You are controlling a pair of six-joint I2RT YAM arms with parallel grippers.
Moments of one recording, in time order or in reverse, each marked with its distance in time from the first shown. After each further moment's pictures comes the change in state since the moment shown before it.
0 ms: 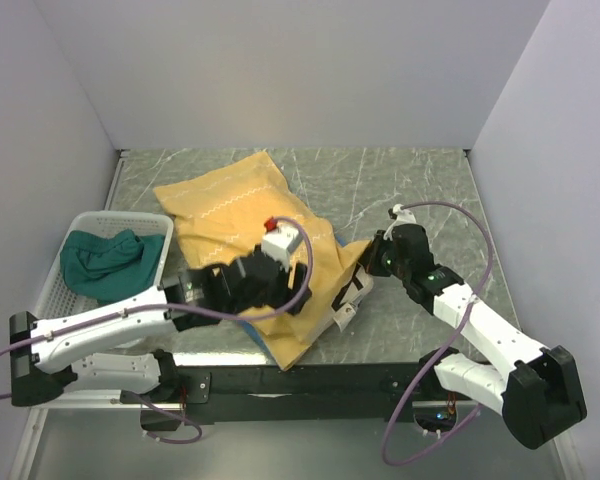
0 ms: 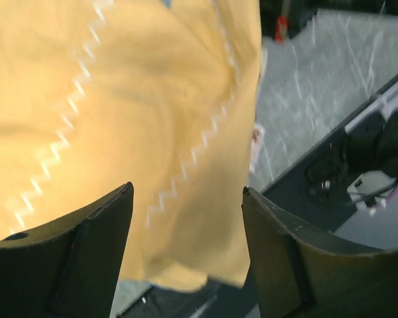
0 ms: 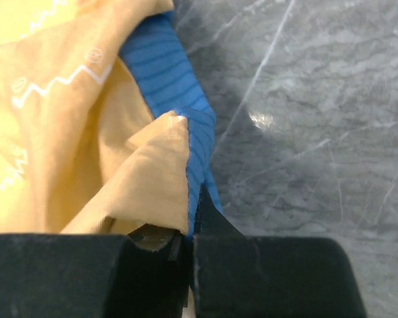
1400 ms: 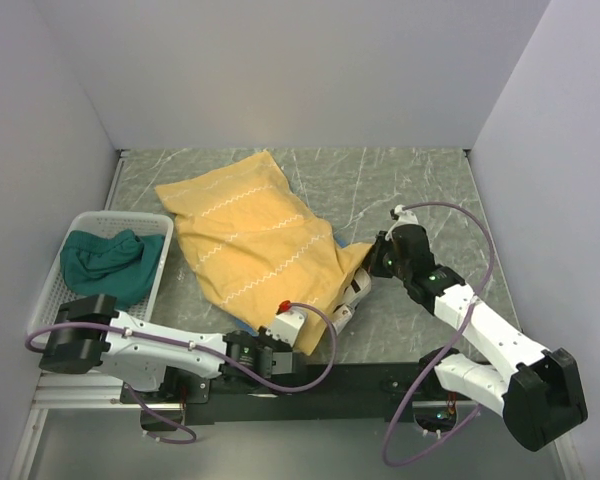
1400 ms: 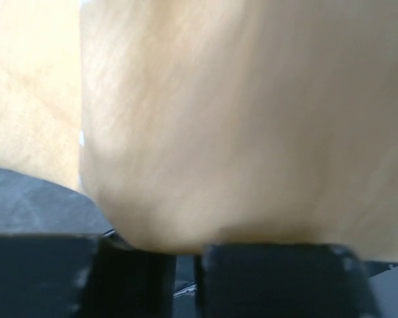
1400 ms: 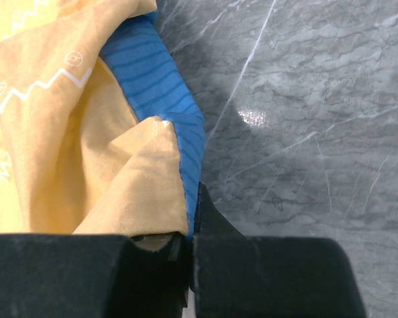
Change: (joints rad) left arm -0.456 0.229 -0.313 -0.118 -0.307 -0.464; right arm -0.005 -0.005 -0.003 -0.031 0.038 0.003
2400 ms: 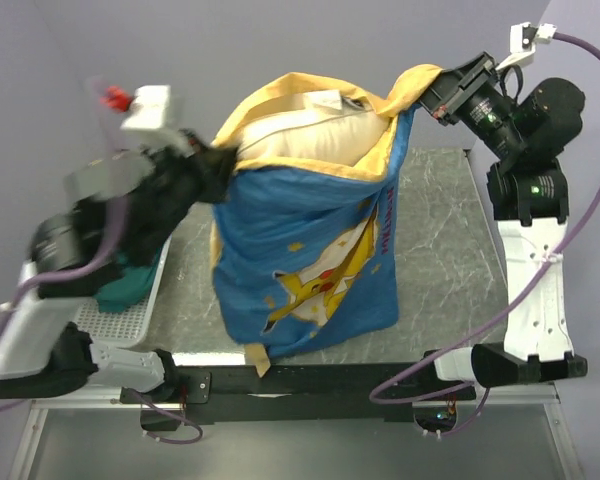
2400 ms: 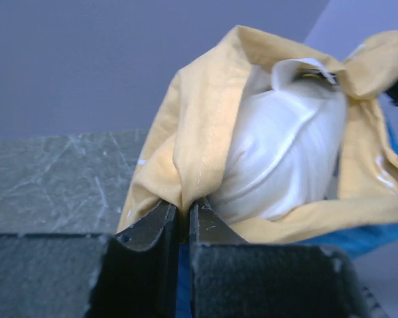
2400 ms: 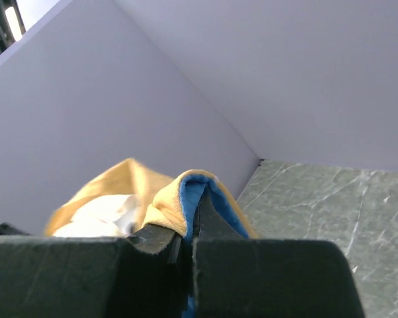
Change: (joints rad) left arm 0.397 -0.118 1.337 -0.210 -0.191 0.652; right arm -0.345 0.288 1.301 -0.127 -0.548 0.337
